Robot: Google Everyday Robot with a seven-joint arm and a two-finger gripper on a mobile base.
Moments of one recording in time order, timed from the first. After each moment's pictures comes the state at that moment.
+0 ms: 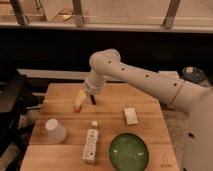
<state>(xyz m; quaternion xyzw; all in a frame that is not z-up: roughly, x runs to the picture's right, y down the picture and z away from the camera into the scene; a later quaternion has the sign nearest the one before) -0.104 0.060 0.719 -0.41 -0.03 0.43 0.80</state>
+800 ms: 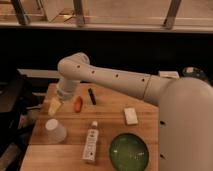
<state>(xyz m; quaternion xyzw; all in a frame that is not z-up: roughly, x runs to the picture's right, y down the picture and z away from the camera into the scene) -0.213 0.082 0.701 -0.43 -0.08 0.33 0.84</state>
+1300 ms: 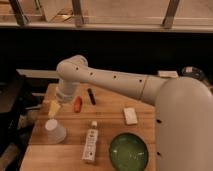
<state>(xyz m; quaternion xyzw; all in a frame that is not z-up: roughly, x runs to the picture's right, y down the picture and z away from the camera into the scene) -0.224 0.108 0.708 -0.45 -0.07 0.32 0.83</state>
